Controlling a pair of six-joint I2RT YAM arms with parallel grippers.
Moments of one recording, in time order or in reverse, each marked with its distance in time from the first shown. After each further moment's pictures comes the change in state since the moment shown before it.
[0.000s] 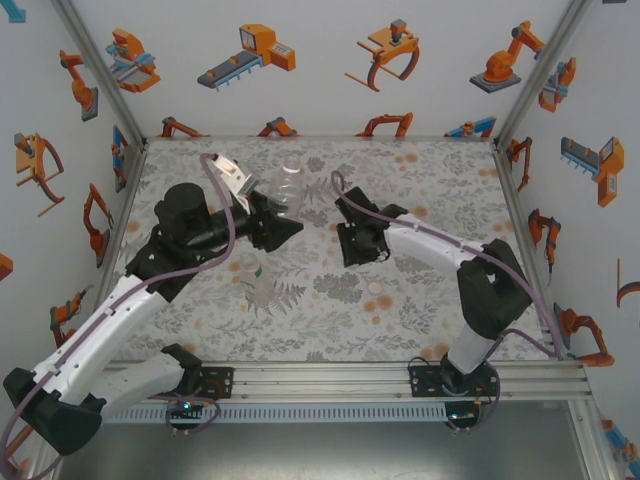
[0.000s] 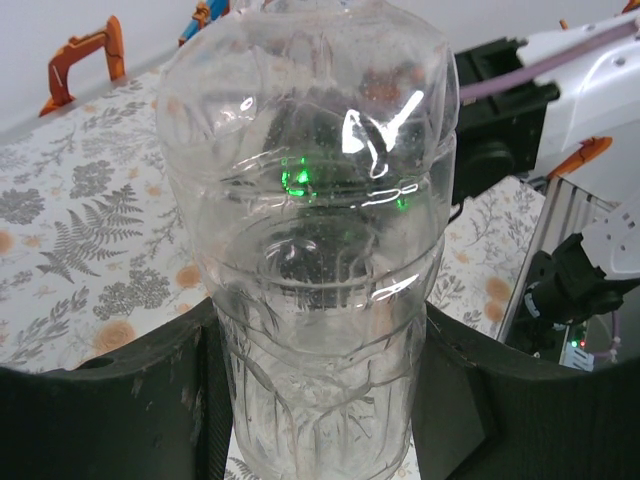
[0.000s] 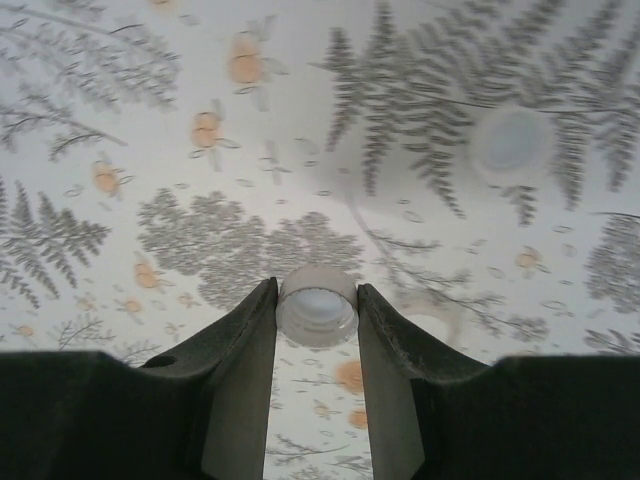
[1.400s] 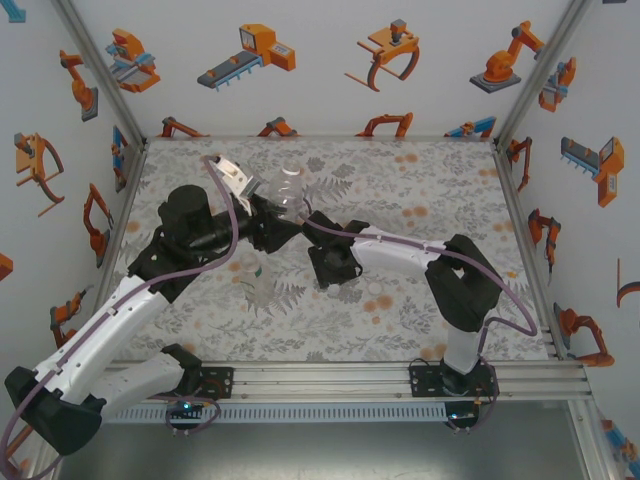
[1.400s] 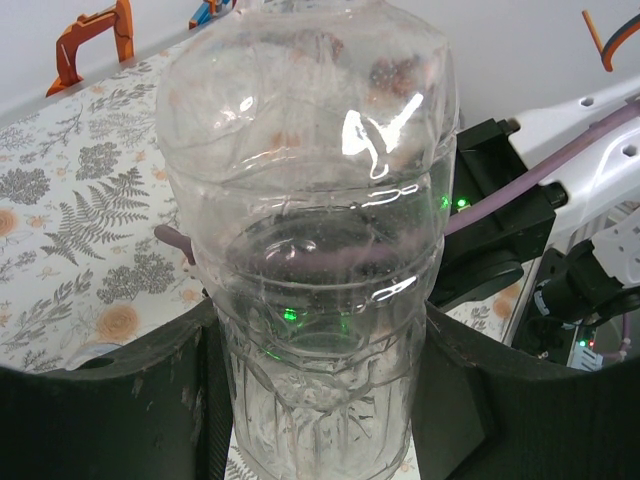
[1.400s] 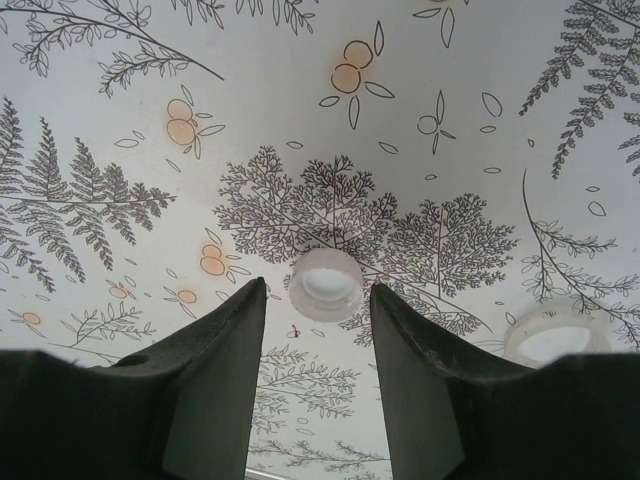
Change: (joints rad) left arm 0.001 0.008 -0.021 0.000 -0.020 -0.004; right arm 0.179 0.122 0.048 -0.021 0.045 0.080
